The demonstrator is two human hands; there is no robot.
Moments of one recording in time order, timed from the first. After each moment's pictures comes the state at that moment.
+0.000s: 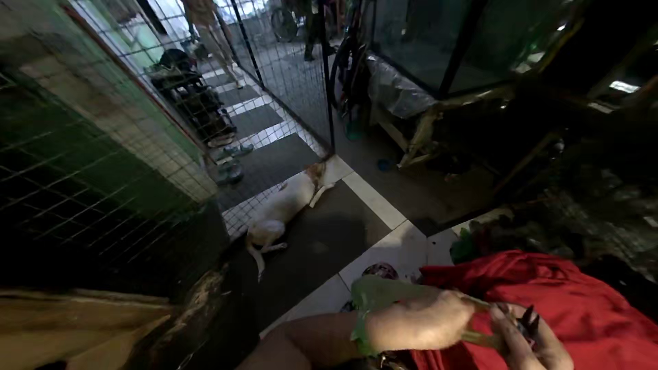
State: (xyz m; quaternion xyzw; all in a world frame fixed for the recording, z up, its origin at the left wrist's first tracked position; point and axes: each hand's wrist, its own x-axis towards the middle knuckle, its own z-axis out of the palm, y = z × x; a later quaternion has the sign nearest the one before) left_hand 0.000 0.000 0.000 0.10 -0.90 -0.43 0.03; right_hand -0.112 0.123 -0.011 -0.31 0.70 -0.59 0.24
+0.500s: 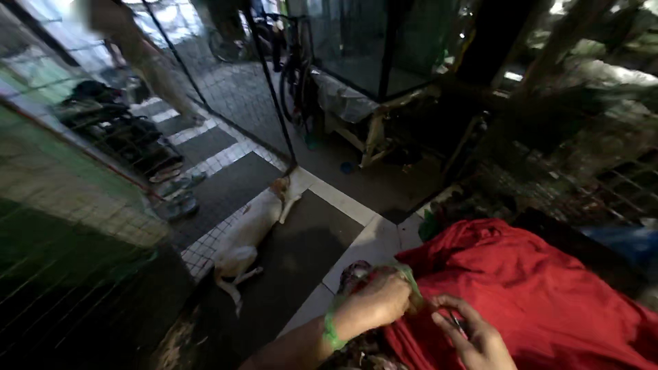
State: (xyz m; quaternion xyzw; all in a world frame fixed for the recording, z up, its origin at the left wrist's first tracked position) left_hand 0.003 -0.013 -0.015 0.14 -0.92 -0.36 -0.11; right_hand -0.103 0.159 -0.020 -0.42 0.74 -0.46 0.25
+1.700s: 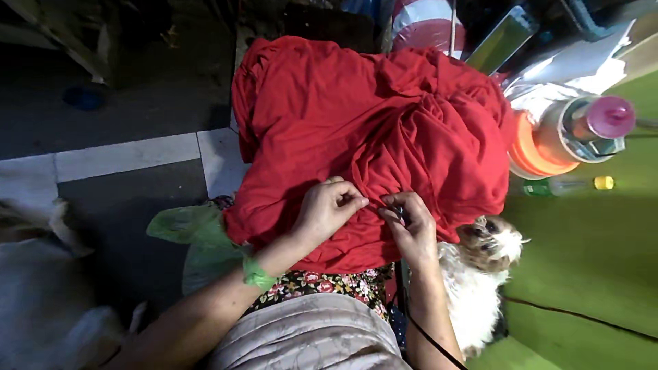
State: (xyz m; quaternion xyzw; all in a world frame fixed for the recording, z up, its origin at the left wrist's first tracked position) left_hand -0.085 0.132 -0.080 -0.07 -0.82 -0.57 -0.02; right_hand -0.074 0.335 -0.076 -0.11 0.88 -0.45 -0.04
